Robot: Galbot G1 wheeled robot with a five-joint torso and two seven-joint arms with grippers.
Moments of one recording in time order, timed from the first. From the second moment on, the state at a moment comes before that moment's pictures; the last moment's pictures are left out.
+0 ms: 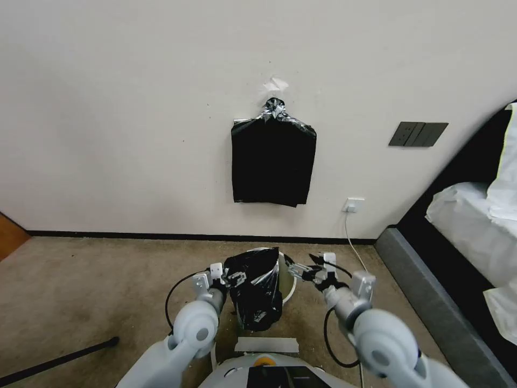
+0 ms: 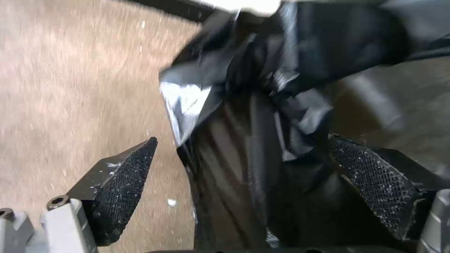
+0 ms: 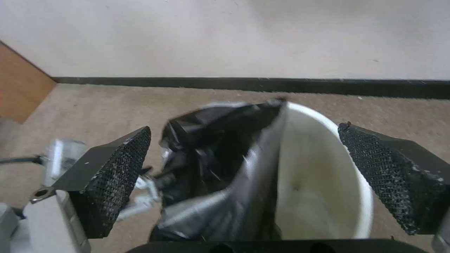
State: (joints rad) left arm 1.27 -1.09 -0.05 -2.15 -1.14 0.50 -0.90; right arm -1.23 0.84 0.21 2.43 1.29 -0.62 0.56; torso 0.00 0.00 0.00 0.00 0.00
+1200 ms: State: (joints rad) left arm 1.16 -1.19 0.00 -1.98 -1.16 0.54 -0.95; right arm -0.91 0.89 -0.01 2.16 1.60 -0.74 0.82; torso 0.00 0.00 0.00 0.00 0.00
